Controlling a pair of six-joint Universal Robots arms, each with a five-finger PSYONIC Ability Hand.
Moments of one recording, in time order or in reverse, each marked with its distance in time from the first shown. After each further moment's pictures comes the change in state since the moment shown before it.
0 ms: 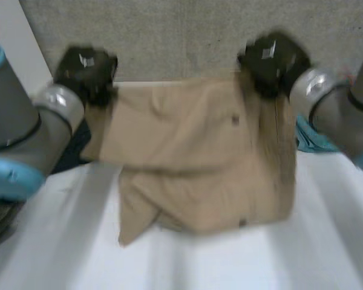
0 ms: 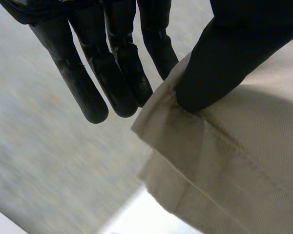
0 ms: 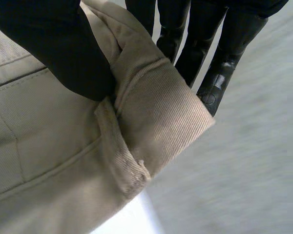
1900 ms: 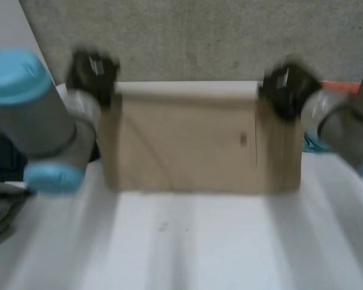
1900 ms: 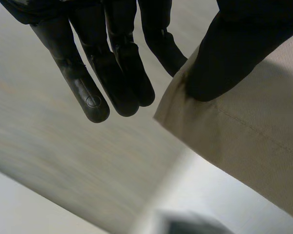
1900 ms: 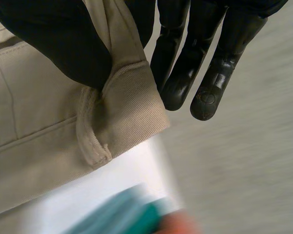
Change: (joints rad) left arm -0.070 -0.104 0.022 0.157 -0.190 0.242; right arm -0.054 0.010 0.085 0.084 0.071 -0.181; left_hand 0.000 0.000 0.000 0.001 0.000; right_hand 0.000 0.000 0.000 0.005 0.000
